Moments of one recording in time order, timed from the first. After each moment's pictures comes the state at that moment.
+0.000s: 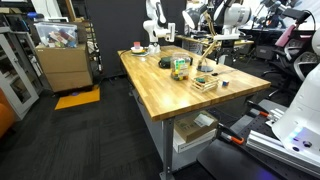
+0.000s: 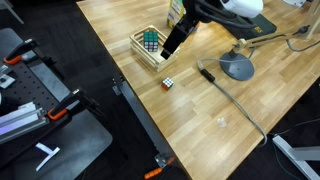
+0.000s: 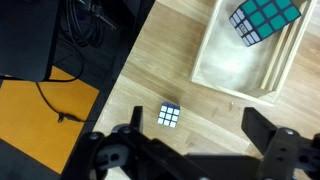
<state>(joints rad) -0.28 0.35 -0.29 -2.09 0.21 2.15 0.63</state>
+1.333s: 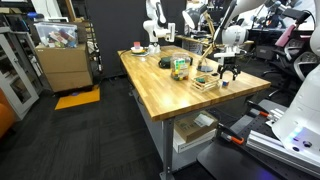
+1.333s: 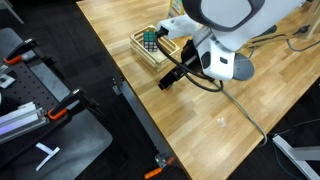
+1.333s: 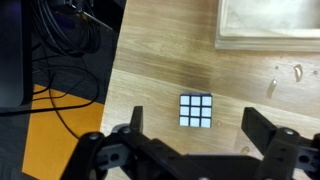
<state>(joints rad) -0.32 0.64 -0.32 -1.97 0.33 2.19 0.72</state>
